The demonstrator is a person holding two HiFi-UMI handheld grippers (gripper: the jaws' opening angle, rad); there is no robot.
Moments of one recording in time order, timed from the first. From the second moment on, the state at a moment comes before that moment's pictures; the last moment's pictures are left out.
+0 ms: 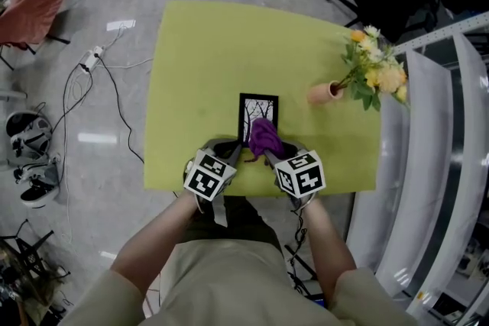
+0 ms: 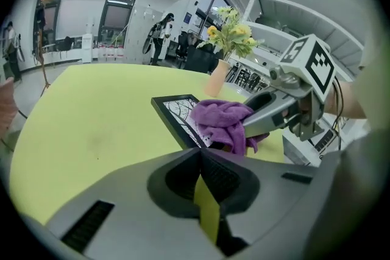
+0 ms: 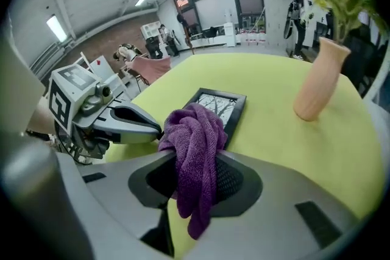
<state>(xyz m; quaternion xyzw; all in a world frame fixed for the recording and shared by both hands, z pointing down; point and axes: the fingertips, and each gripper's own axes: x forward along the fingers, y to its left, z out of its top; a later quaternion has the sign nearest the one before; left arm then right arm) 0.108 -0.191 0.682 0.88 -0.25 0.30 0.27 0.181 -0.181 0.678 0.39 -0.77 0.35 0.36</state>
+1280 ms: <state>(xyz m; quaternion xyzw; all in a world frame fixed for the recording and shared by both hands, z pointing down) 0.001 -0.243 0.319 0.92 -0.37 0.12 -0.01 0.169 -0.187 0.282 0.55 -0.83 0.03 0.07</state>
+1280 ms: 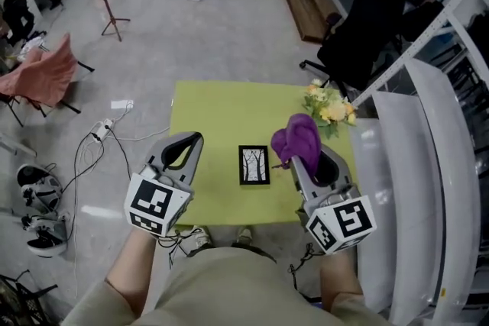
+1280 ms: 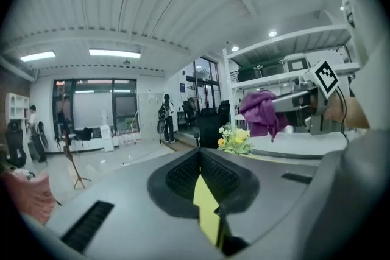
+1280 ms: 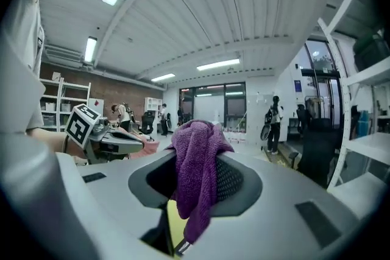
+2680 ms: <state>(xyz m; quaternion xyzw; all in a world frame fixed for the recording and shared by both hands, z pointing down) -0.033 -0.193 0.238 0.91 -0.41 0.05 -0.06 0.136 -0.154 0.228 0.53 -0.85 -0.02 0.02</state>
